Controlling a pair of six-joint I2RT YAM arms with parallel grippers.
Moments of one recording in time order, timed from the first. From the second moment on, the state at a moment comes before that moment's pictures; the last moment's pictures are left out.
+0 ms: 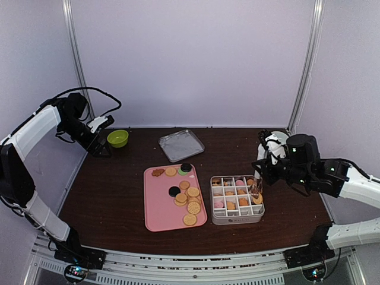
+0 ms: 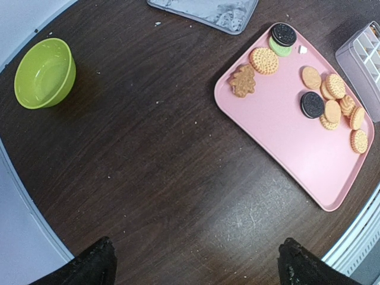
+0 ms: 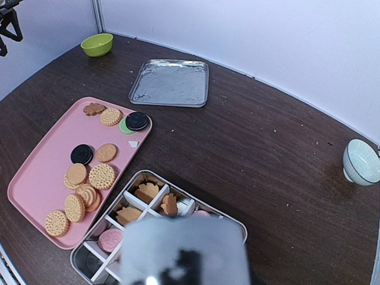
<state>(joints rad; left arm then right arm) -0.07 1.53 1.48 -1.16 0.34 0.55 0.79 0.93 0.75 -0.32 0.24 0.07</state>
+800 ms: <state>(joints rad) -0.07 1.53 1.50 -1.18 0.34 0.55 0.79 0.92 0.76 -0.35 0.17 0.00</state>
